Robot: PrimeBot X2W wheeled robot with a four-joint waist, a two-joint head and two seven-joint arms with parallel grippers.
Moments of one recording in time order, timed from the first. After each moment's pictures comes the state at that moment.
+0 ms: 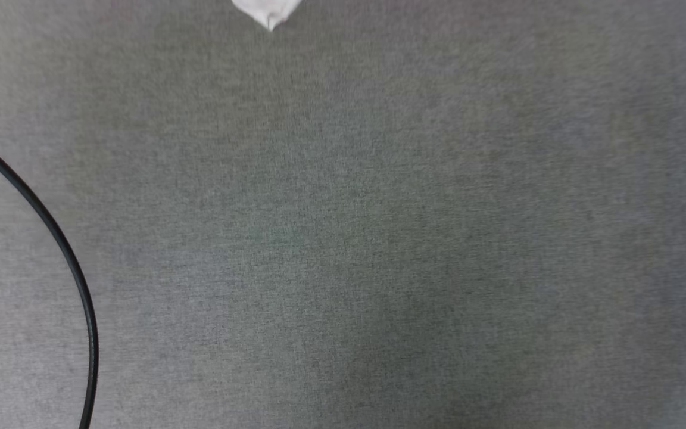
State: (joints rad) left arm -1.63 0.44 -0.23 0.70 -0.48 -0.11 -0.13; right arm -1.57 -0.26 0.01 0.59 0.25 0.13 0.38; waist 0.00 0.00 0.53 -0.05
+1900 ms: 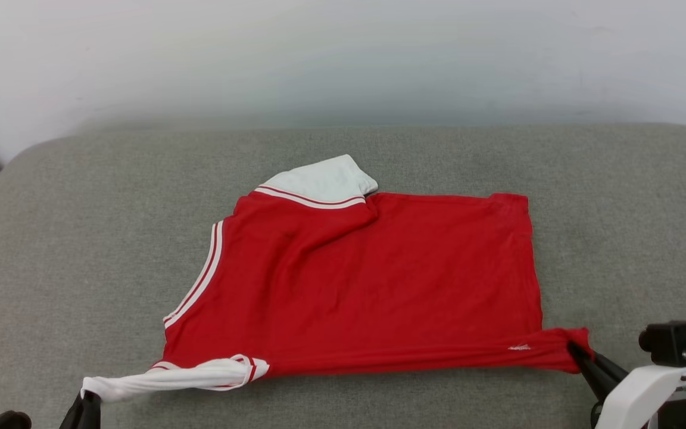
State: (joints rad) left arm 0.32 0.42 -0.05 -0.14 -0.72 0.21 -0.05; right arm 0.06 -0.31 0.08 0.06 0.48 0.13 0.33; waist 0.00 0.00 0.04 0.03
